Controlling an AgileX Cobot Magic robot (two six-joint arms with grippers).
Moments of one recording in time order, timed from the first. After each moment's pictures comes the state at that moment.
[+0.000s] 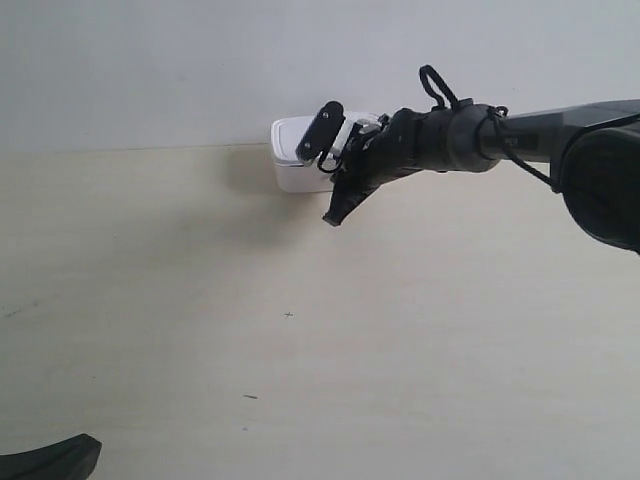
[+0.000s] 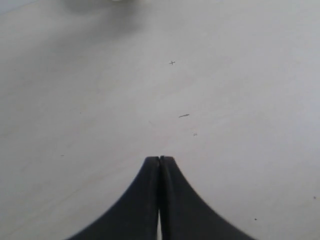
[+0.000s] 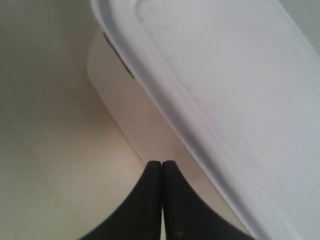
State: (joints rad) left arm -1.79 1.10 -0.33 1.12 1.20 -2.01; right arm 0.38 2.50 -1.88 0.32 0.22 -1.04
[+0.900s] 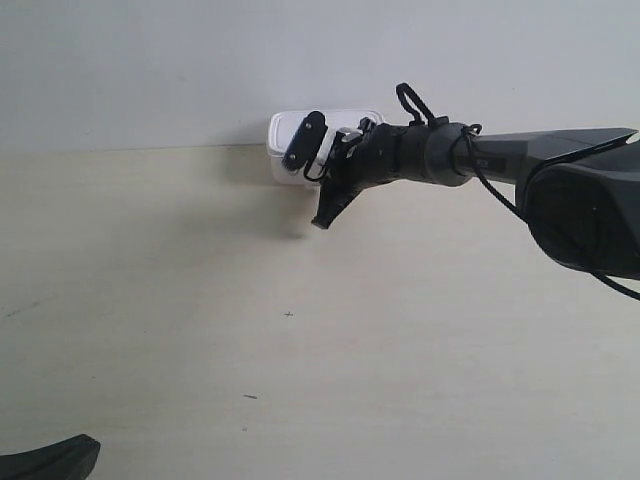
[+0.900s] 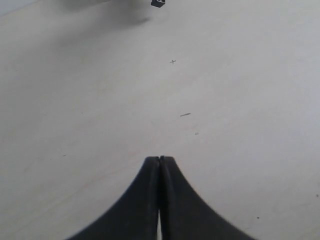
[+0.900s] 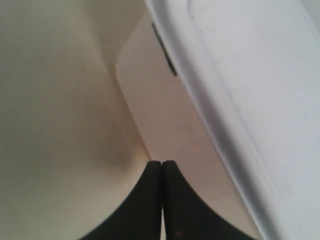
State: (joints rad) left arm -1.79 1.10 -0.33 1.12 1.20 -1.99; right arm 0.40 2.61 -2.02 0.26 0.21 -1.04
